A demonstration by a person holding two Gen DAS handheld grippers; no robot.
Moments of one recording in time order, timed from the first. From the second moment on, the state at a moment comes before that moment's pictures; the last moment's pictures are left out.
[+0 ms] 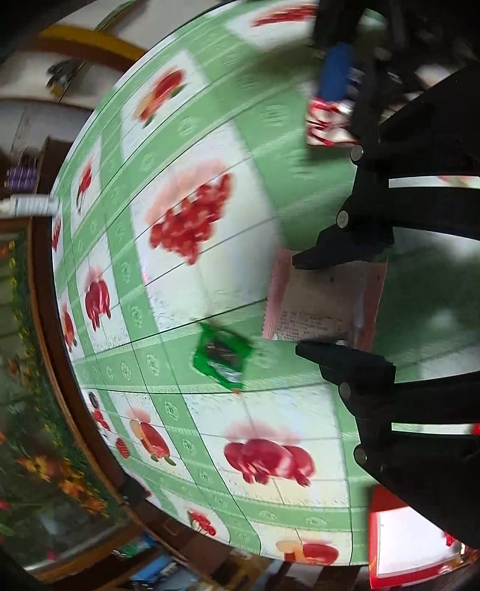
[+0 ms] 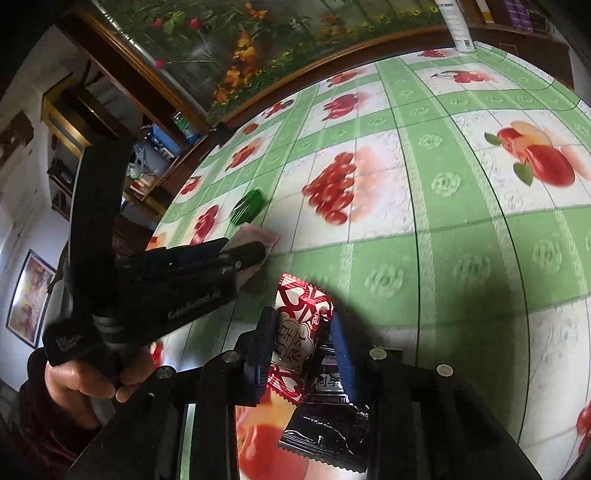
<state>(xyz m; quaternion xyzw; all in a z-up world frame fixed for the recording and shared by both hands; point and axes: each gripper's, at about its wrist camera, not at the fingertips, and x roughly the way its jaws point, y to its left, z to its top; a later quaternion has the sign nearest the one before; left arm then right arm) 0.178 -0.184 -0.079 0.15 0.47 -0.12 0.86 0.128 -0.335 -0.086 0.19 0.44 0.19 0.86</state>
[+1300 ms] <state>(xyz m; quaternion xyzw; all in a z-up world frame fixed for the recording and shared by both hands) 0.034 -0.092 -0.080 0.05 0.46 -0.16 0.87 0.023 -0.240 -0.076 -0.06 0.45 0.11 0.89</state>
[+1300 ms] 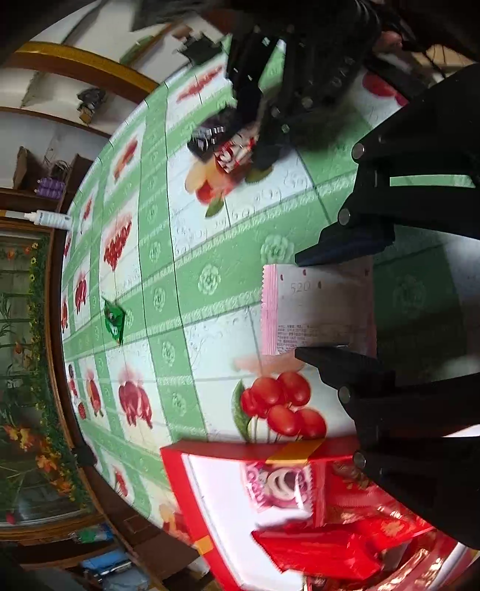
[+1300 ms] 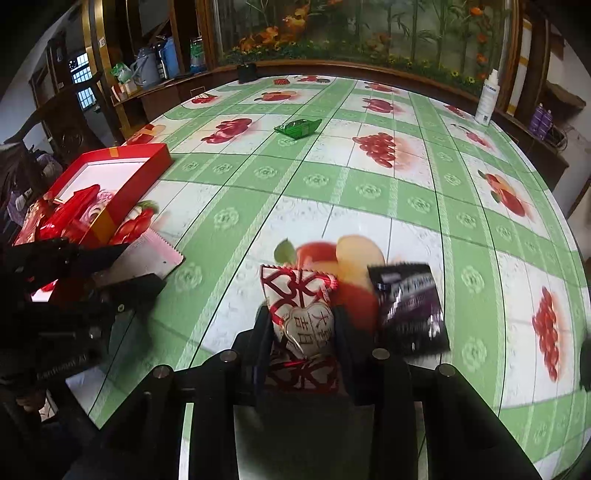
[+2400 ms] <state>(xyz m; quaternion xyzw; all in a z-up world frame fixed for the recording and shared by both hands) -0.018 0.026 -0.007 -0.03 0.38 -0.11 0.92 0.048 -0.134 -0.025 0.14 0.43 0.34 0.83</state>
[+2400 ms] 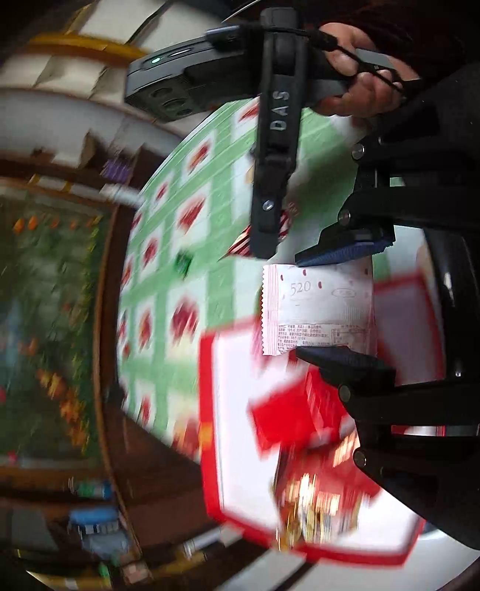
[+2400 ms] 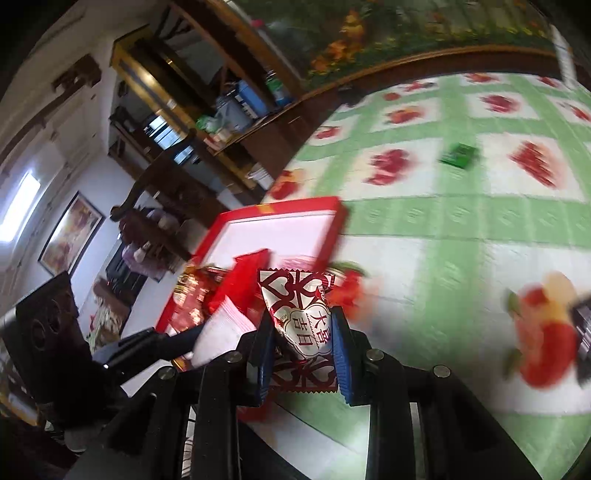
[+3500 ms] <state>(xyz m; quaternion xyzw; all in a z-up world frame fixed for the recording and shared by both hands) 0.000 0.032 -0.026 -0.03 0.39 -0.07 0.92 0.001 -0.319 -0.050 0.22 0.40 0.09 0.89</state>
